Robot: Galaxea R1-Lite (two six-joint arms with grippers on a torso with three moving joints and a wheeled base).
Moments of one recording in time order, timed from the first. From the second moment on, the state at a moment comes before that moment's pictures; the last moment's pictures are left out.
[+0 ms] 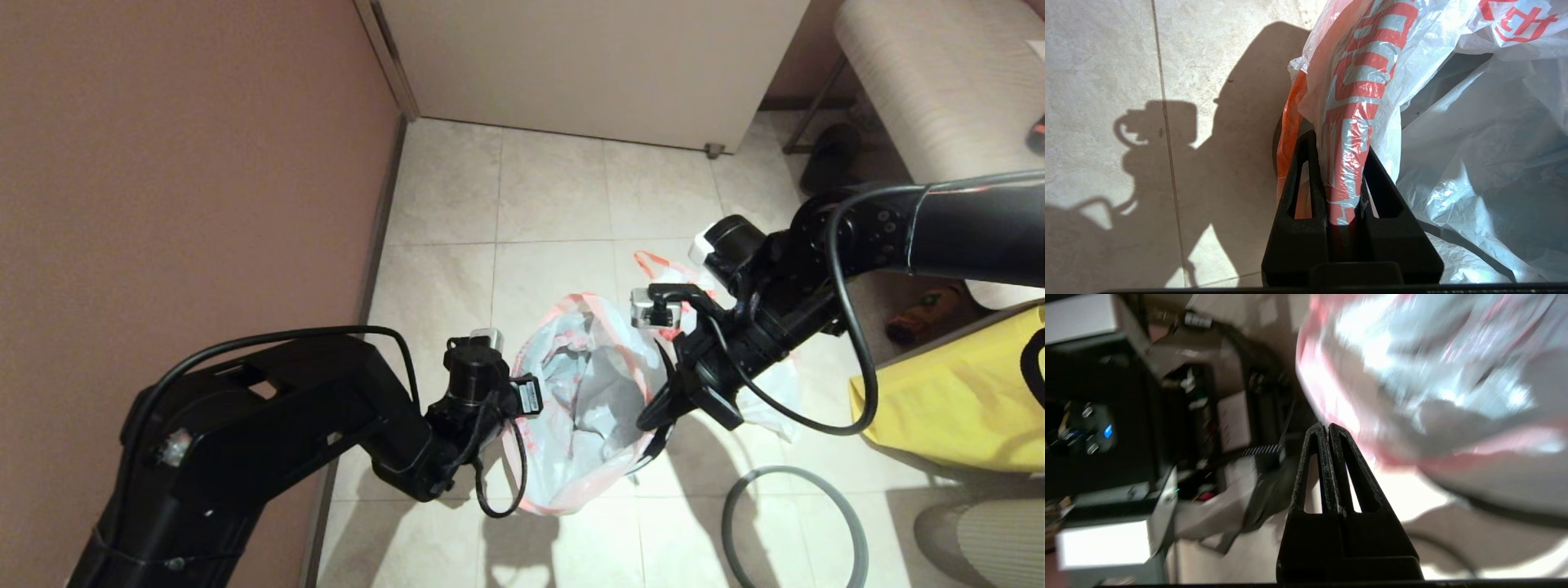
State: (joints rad) left arm -0.49 2.51 -1.11 -0.95 0.18 -0.30; right arm 0.47 2.11 -1.89 0.94 0.63 -0.81
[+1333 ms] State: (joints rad) left arm -0.54 2.51 -1.08 -0.96 0.20 -0.28; right arm 0.51 2.32 -1.88 0.05 -0.19 -0.52
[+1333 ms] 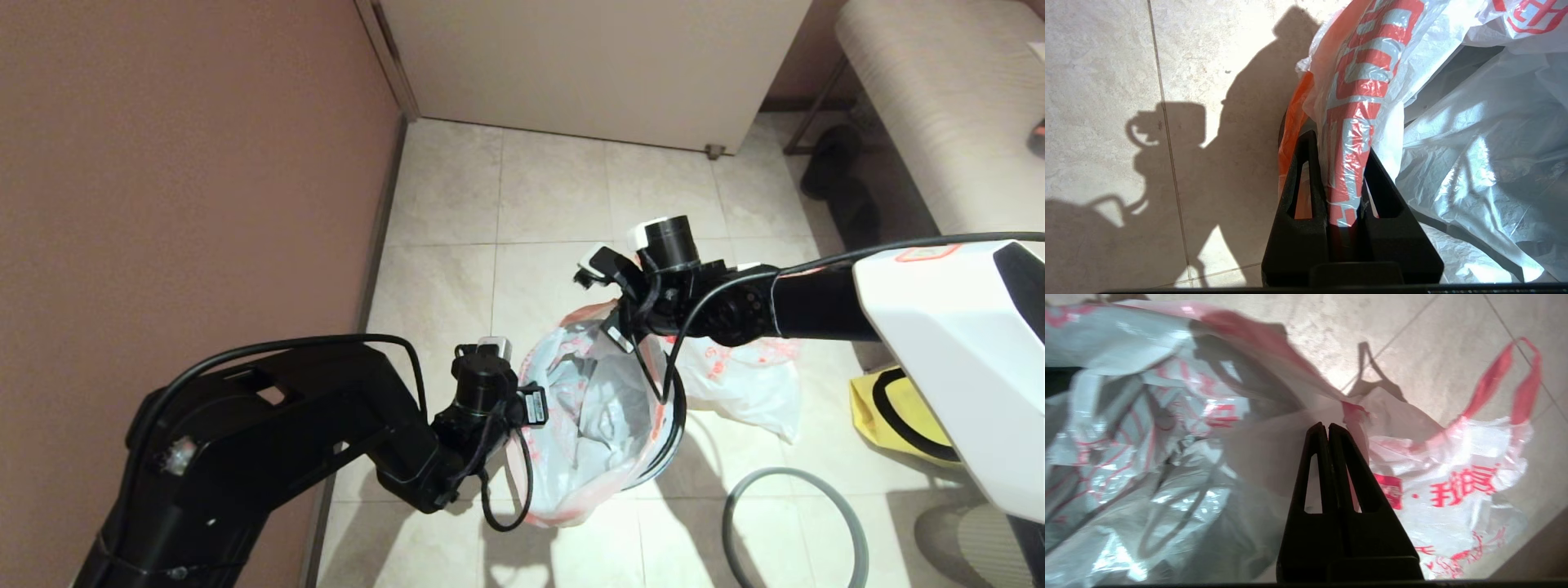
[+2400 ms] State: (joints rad) left arm -0.53 2.53 -1.08 -0.98 0.21 -0.26; right arm 0.43 2.39 -1.87 0.13 -0.22 -0.53
